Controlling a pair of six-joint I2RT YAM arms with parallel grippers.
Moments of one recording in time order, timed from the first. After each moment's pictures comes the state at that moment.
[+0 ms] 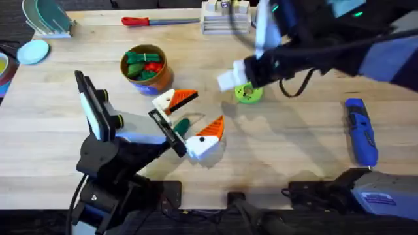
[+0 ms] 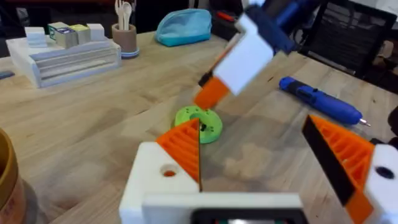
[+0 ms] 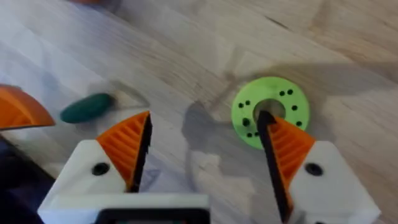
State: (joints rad) left arm -0.31 0.01 0.01 -0.05 0.59 -0.18; right arm 0.54 1.45 1.08 -0.66 -0.22 0.16
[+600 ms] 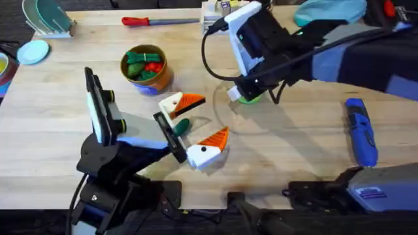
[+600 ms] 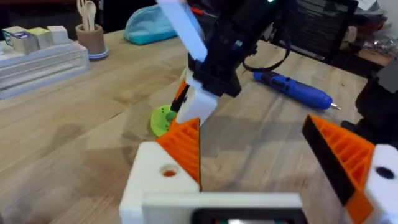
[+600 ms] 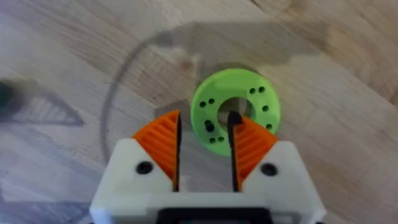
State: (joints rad) left arm -0.31 0.01 0.01 -0.06 0.71 -0.15; right arm 0.62 1.62 1.08 -0.67 0.06 0.05
